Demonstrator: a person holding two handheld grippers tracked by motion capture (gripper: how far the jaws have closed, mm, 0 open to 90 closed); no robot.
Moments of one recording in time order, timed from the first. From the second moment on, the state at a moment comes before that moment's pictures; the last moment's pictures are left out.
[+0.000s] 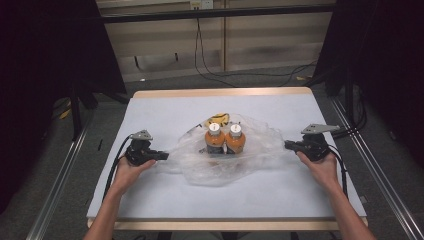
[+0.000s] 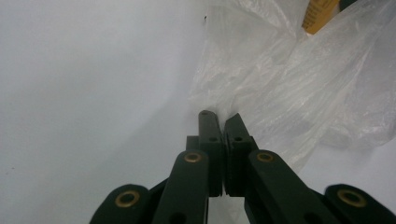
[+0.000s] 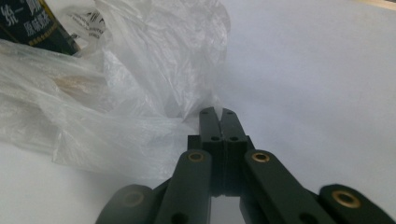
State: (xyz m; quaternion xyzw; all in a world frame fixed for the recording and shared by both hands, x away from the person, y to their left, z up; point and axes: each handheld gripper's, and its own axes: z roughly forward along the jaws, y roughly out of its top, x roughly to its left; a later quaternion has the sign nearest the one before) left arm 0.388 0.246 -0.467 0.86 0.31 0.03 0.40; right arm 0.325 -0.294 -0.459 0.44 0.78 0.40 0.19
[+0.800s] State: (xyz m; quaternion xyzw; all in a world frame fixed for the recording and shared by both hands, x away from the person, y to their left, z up) left arm 0.389 0.252 -0.478 0.87 0.31 0.04 0.37; right arm 0.332 -0.295 -0.484 0.45 0.80 0.34 0.18
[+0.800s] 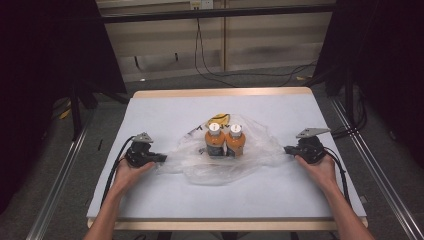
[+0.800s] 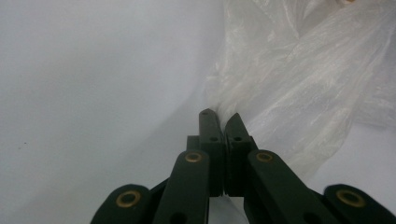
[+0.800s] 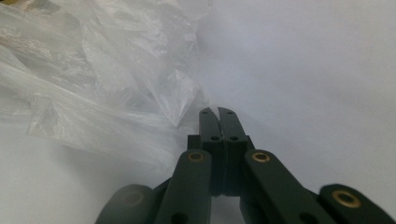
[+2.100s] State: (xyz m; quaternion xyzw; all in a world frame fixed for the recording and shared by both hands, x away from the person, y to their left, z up) left arm 0.360 0.219 -0.403 0.82 0.22 0.06 0.52; right arm 0.306 -0.263 -0.409 0.34 0.78 0.50 0.16
